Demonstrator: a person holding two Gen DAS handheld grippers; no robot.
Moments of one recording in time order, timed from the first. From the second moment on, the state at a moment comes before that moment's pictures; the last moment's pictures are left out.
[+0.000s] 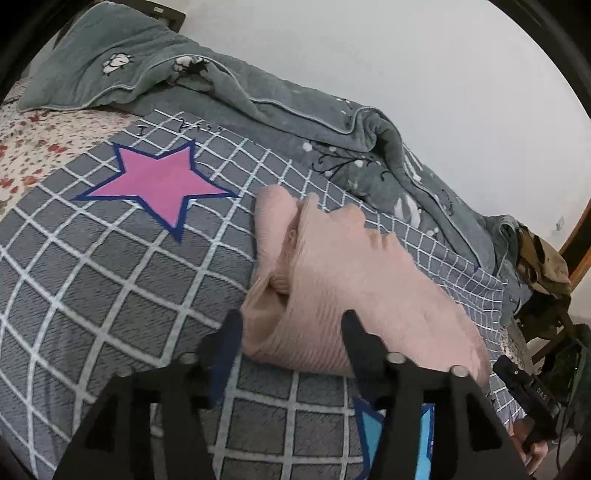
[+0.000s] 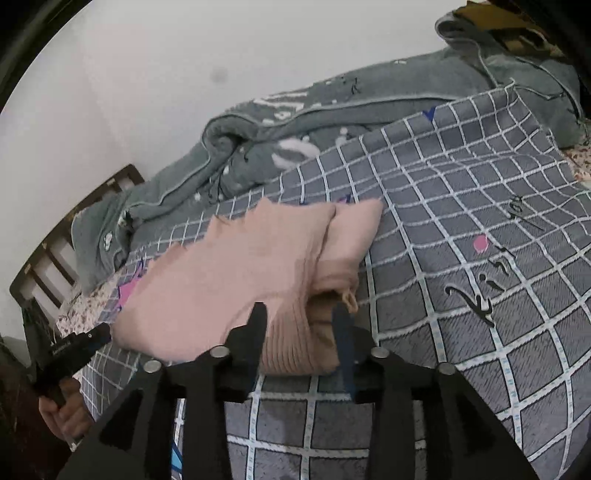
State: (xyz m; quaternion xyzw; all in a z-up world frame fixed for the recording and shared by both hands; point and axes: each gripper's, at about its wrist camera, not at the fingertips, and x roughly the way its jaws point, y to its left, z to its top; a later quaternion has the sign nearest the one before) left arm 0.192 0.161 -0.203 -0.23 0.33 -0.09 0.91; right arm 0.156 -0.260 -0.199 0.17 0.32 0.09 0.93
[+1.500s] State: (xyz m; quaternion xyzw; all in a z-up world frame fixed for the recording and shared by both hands) left arm 0.259 0.145 -0.228 -0.23 0.35 -0.07 0.90; right arm 0.202 -0.087 -0.225 -0.09 0.33 0.04 0.94
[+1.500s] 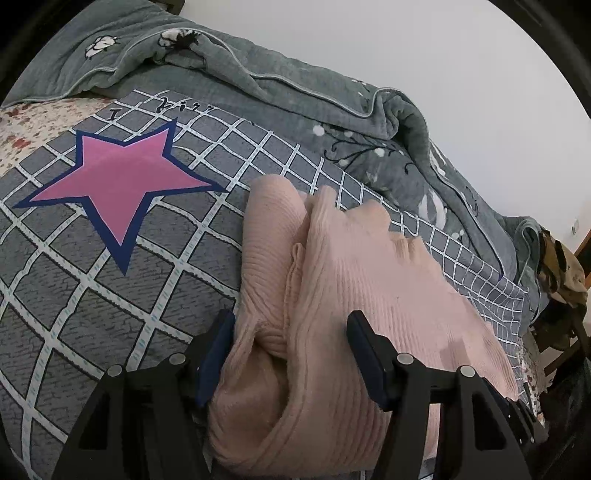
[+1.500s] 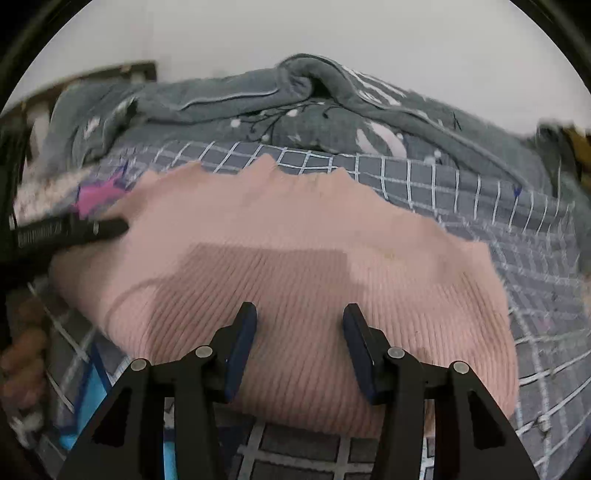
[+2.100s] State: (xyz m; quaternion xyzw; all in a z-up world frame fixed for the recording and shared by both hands) left arm 0.256 0.118 -0.208 -0.16 0.34 0.00 0.93; right arm 0.161 -0.171 -0.179 0.00 0.27 0.08 0.96
